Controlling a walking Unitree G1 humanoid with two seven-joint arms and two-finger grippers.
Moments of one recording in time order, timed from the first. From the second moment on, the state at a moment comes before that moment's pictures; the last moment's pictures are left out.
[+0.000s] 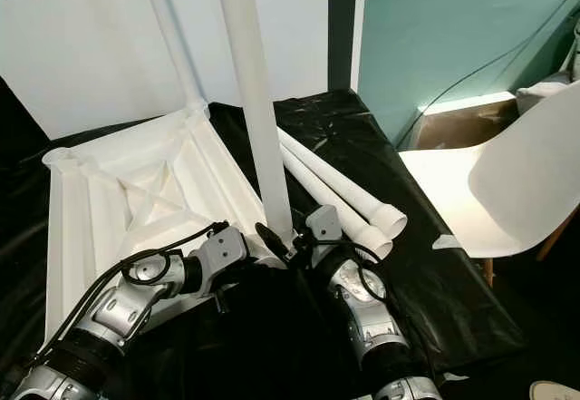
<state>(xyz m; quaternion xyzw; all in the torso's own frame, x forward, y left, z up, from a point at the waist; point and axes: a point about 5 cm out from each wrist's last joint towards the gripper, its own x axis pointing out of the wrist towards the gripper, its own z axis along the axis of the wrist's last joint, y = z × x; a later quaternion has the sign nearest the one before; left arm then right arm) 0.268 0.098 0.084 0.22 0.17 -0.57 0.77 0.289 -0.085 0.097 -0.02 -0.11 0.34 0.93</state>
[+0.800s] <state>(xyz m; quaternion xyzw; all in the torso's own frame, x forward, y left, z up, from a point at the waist) 0.266 0.096 0.084 0.22 0.17 -0.57 0.77 0.320 -0.113 0.122 -0.15 -0.04 0.54 0.83</state>
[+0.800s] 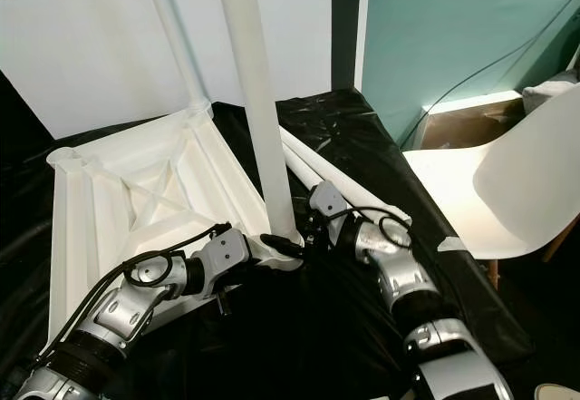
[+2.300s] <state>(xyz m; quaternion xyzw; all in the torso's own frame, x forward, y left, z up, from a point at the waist) 0.265 0.099 0.085 0.22 0.17 -0.57 0.77 0.303 -0.089 0.109 -0.07 -0.09 0.35 0.93</state>
